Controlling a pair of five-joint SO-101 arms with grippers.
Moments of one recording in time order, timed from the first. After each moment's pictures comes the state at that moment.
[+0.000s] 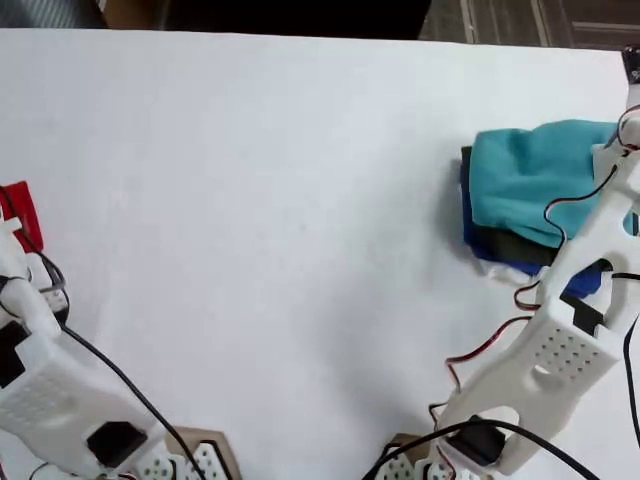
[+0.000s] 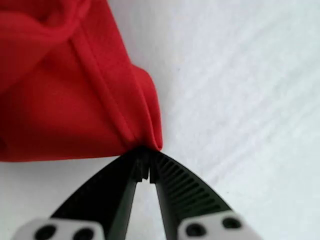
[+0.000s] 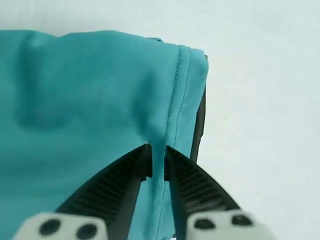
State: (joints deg) left arm -51.0 19.8 18.5 68.9 -5.0; right arm 30.5 33.0 -46.7 78.7 37.0
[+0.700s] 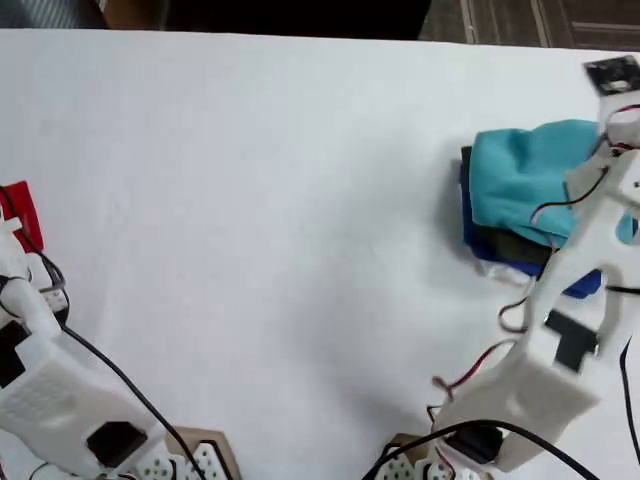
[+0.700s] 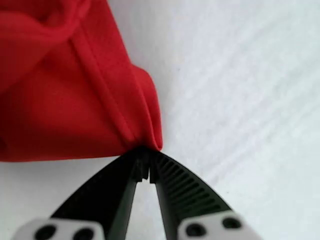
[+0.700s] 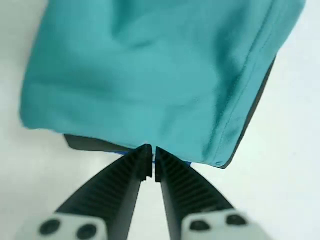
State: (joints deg) left arm -51.0 19.8 18.5 68.9 -5.0; right arm 26.1 14.9 -32.6 96.4 41.2
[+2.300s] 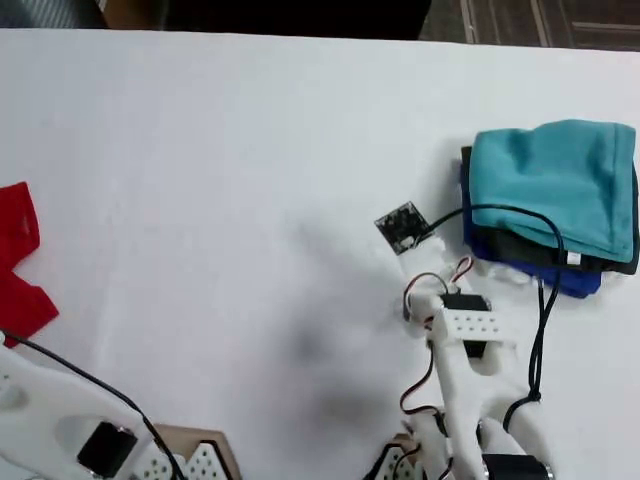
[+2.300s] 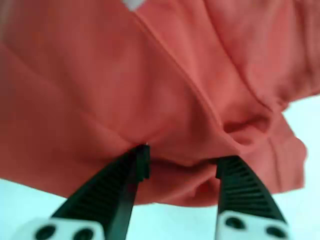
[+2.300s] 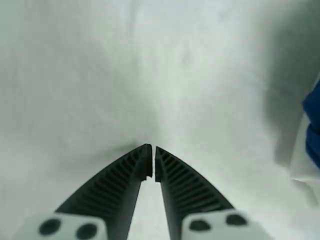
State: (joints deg) left arm -68.7 37.3 -31.5 82.9 -31.4; right arm -2.5 -29.7 70.7 35.0 33.4
